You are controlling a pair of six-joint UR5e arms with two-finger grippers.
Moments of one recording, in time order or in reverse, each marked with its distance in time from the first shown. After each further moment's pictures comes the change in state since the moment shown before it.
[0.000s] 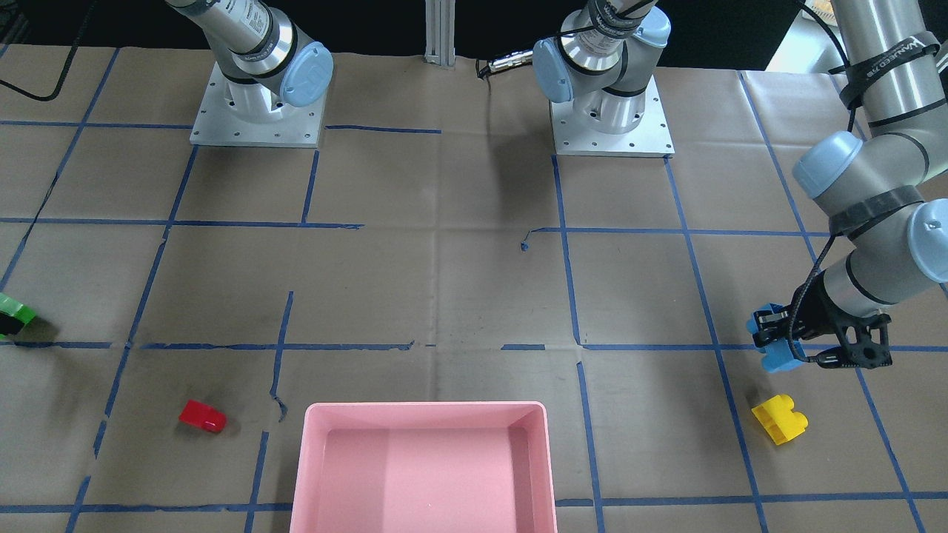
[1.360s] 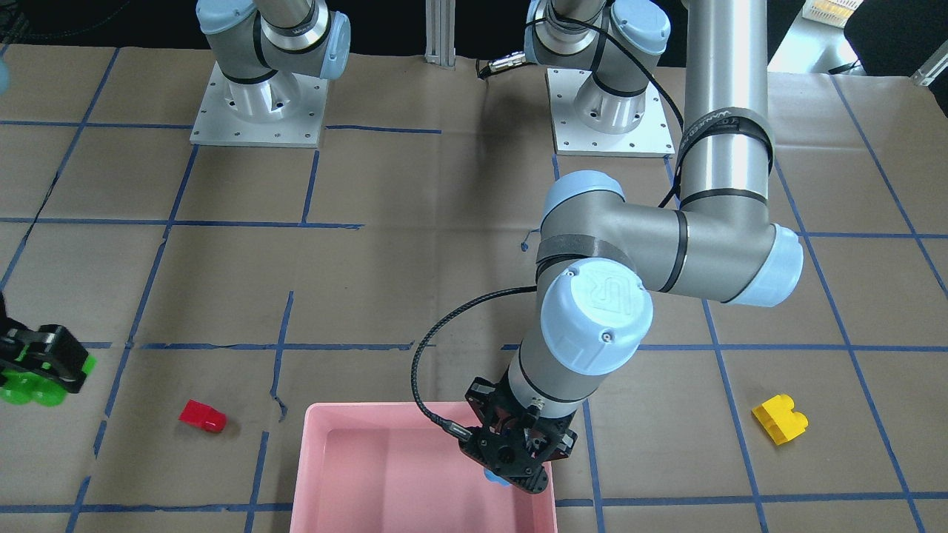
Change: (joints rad) left arm -0.610 -0.299 0.549 -0.086 -0.057 -0.066; right arm 0.521 -0.073 -0.473 0.420 0.129 0.157
